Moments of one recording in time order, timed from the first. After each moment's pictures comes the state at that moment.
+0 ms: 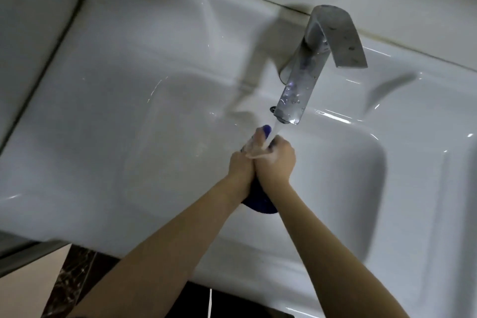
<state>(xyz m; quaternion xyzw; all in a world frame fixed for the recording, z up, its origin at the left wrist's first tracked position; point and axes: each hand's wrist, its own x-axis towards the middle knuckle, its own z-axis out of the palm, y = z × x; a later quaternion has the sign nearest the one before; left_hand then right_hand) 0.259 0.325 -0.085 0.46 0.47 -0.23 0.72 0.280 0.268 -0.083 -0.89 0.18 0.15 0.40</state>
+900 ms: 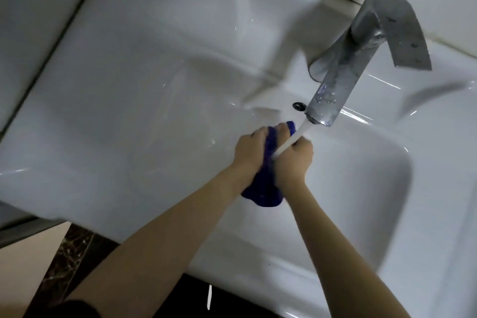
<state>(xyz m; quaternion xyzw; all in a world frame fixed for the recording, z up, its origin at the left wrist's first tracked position) 0.272 0.348 -0.101 0.52 0.49 -0.21 0.66 0.285 0.267 -0.106 -0.83 0.25 0.15 0.48</state>
